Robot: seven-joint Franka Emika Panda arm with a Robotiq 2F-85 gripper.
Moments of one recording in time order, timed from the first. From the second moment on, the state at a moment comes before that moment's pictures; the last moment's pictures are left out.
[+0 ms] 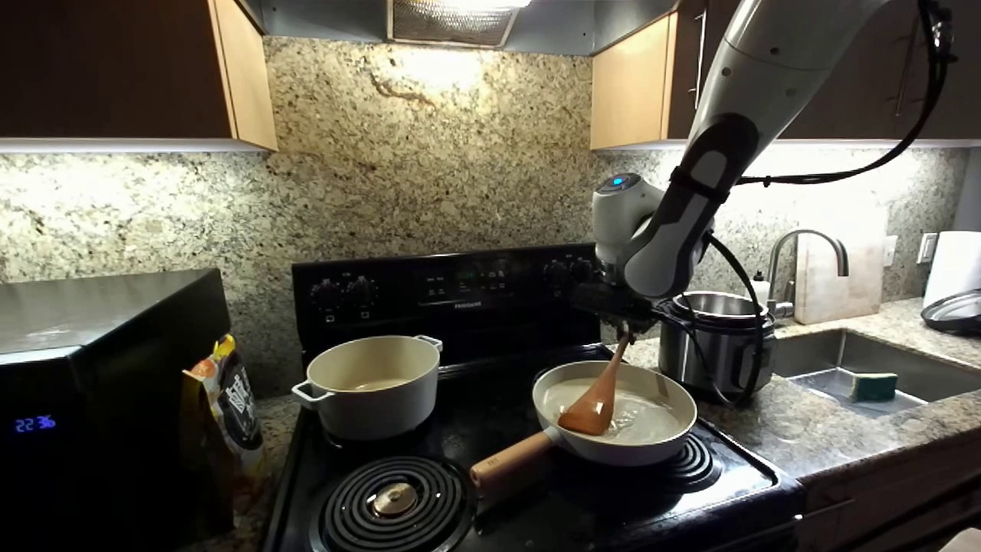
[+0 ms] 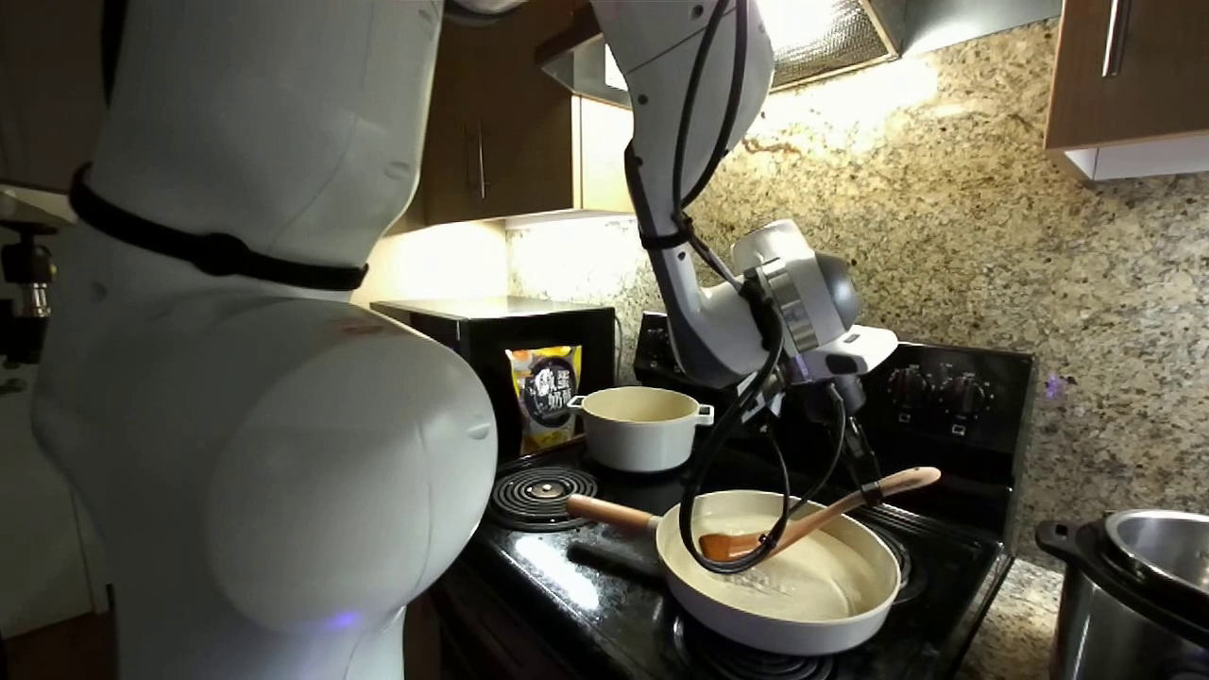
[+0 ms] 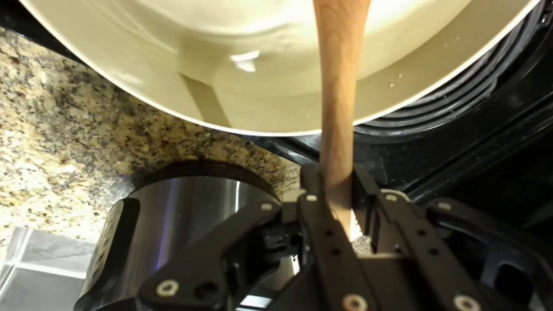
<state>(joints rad) 0.07 0.23 -0.29 -2.29 -0.72 2.76 1.56</state>
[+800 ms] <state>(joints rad) 0.00 0.22 -0.30 -2.30 -0.75 2.77 1.57</state>
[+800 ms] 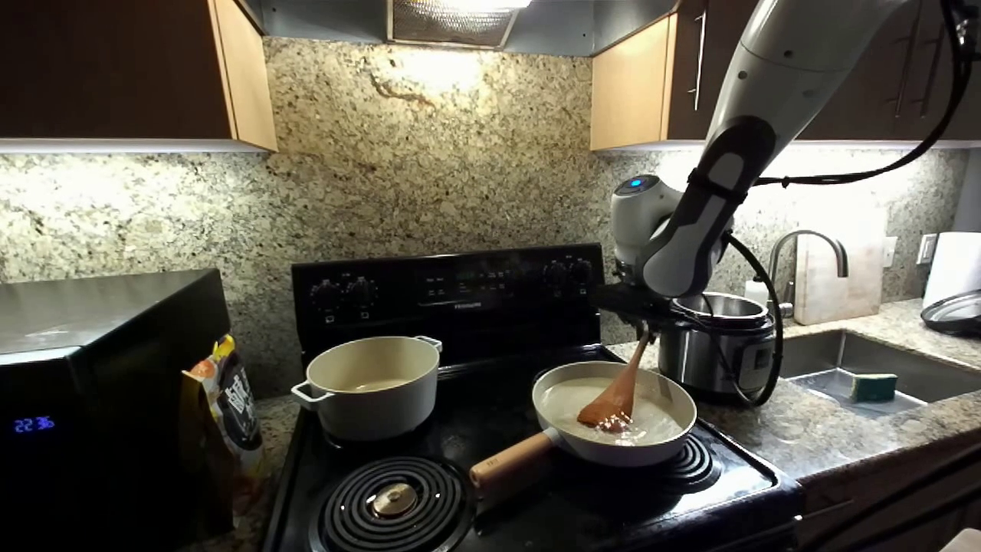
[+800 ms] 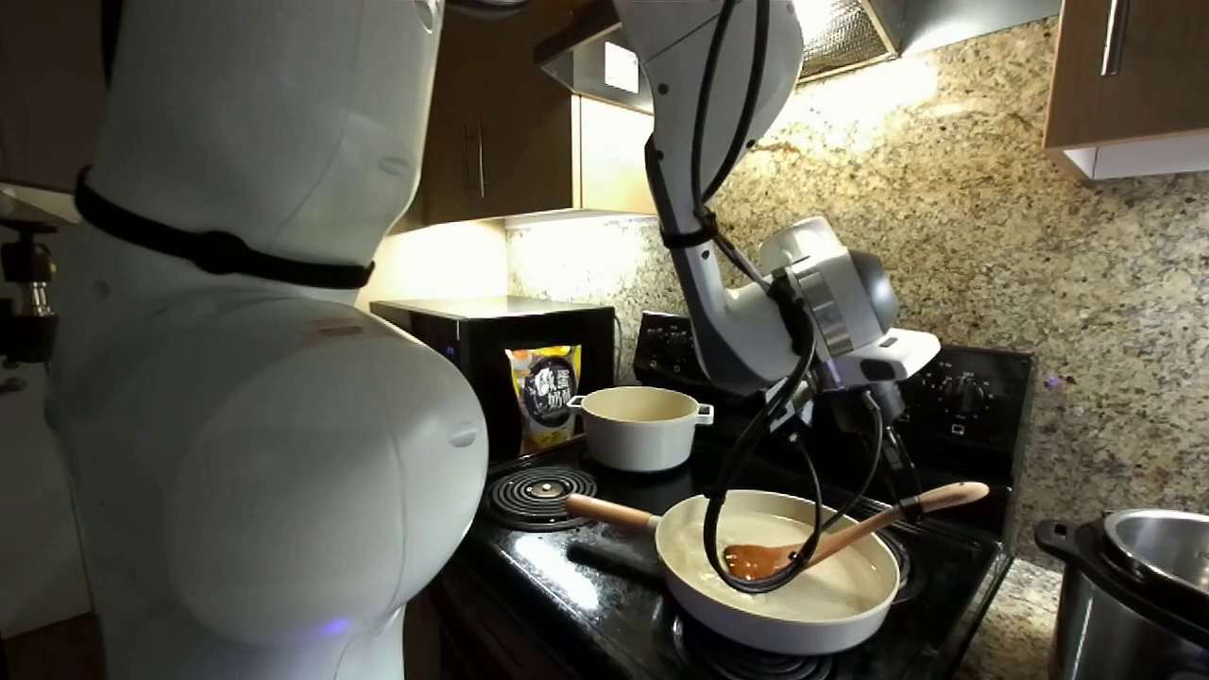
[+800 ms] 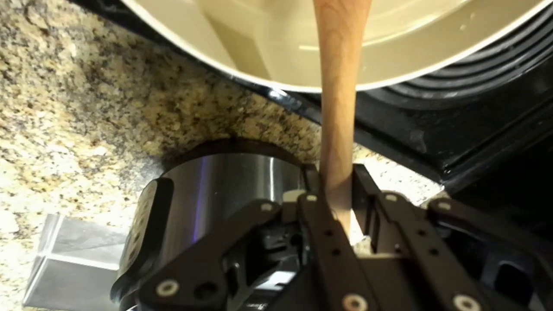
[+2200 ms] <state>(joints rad) 0.01 0.25 -0.26 -2.28 -0.76 2.76 1.57</state>
